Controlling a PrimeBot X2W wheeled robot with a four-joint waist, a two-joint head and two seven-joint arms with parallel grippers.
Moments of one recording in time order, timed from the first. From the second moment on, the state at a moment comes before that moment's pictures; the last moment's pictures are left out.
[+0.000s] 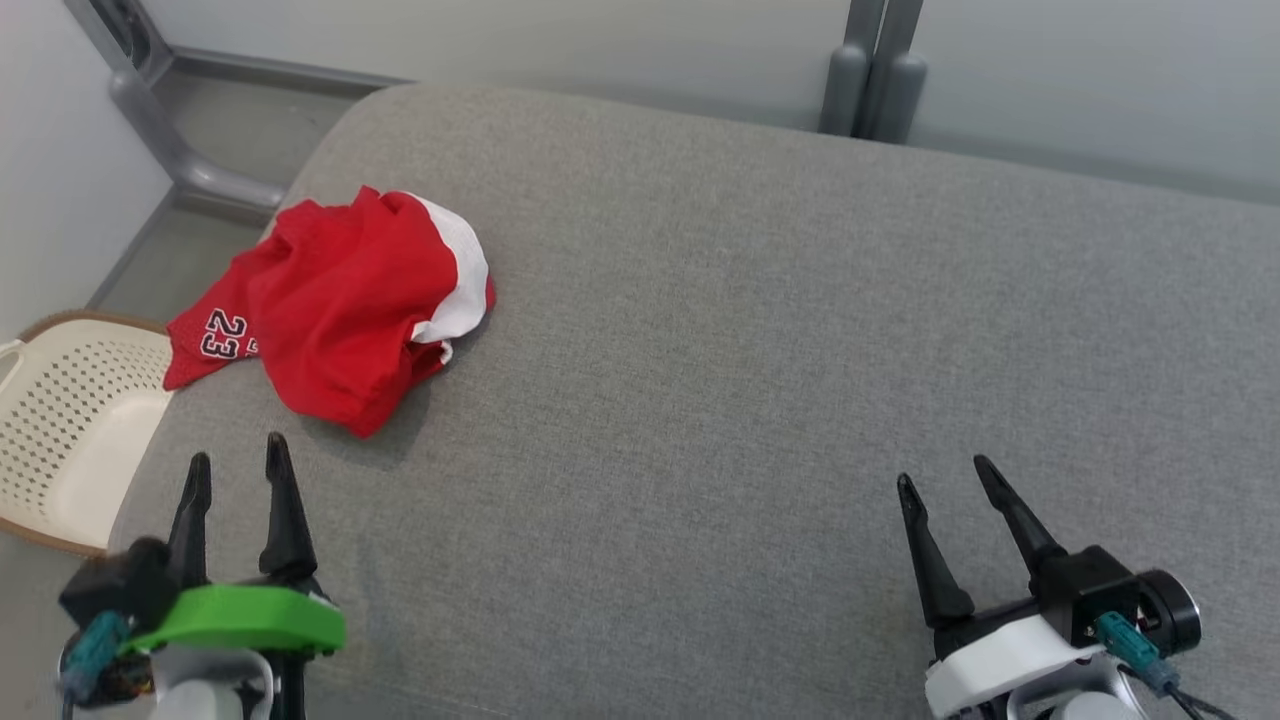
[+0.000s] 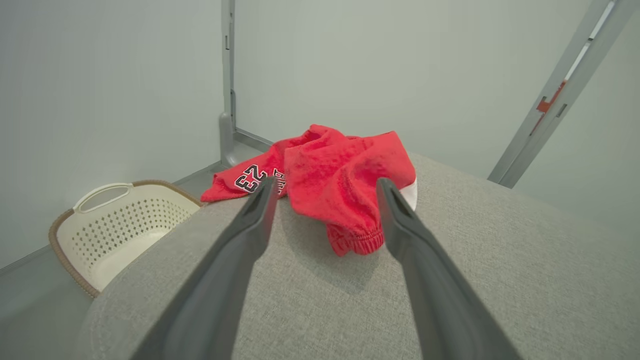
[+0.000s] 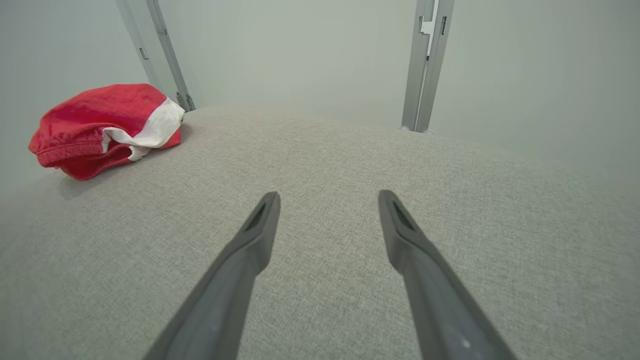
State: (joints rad) left arm -0.10 0.06 0.10 0.28 -0.34 -0.11 -0.26; right arm 0.04 -0.06 0.10 0.11 0.04 0.13 -0.26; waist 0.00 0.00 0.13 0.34
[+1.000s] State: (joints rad) left arm -0.59 0.23 -0.07 0.86 -0.49 -0.13 -0.21; right arm -0.07 -0.07 0.17 0.11 0.06 0.13 -0.26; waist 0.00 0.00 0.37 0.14
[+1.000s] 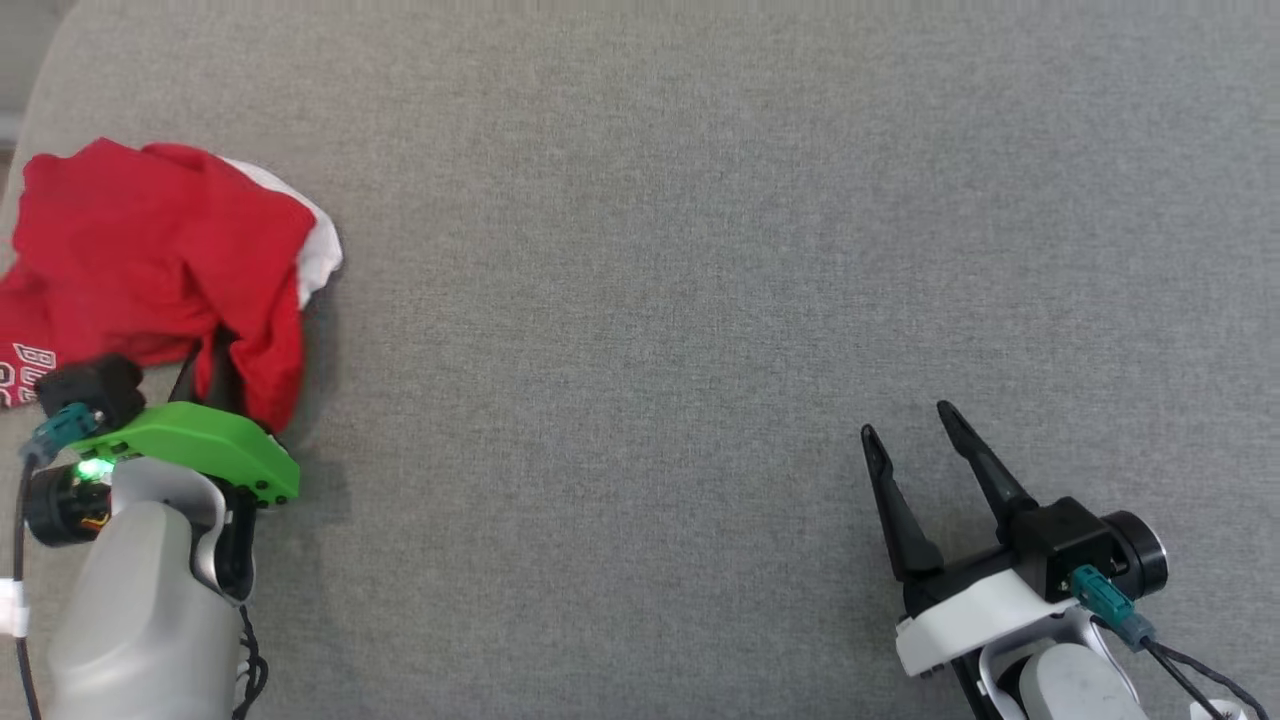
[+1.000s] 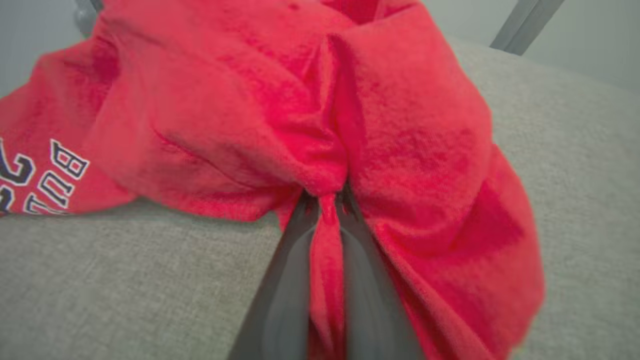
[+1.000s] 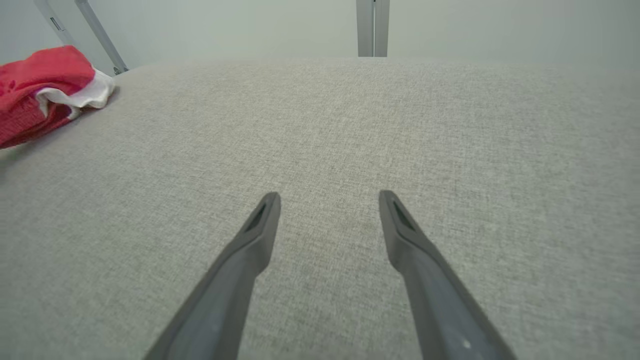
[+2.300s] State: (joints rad) left arm -0.22 0.08 -0.20 0.22 -0.92 0.15 0.13; right arm 0.02 -0.05 0.19 0.13 0.19 0.13 -0.26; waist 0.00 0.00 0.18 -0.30
